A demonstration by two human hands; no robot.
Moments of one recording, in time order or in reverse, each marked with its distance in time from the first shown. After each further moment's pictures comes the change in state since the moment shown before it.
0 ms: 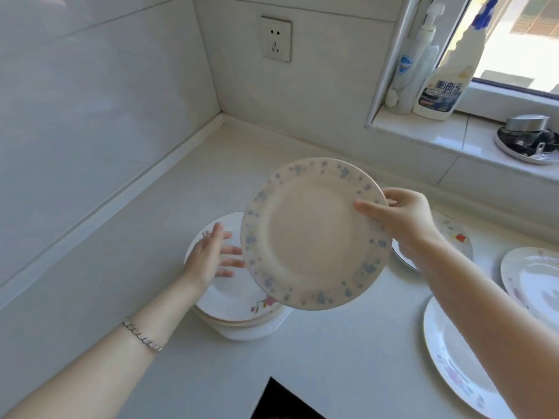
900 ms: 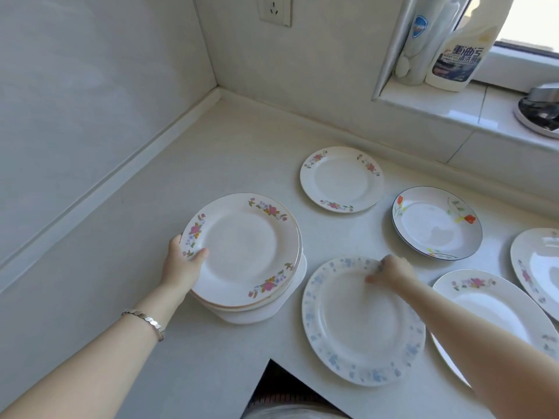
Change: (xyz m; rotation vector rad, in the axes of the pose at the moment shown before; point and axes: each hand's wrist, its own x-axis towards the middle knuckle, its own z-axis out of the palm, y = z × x) left_hand 0.020 -0.066 -0.022 0.206 0.270 -0.089; right_hand 0.046 0.182 -0.007 -1.029 -0.250 0.351
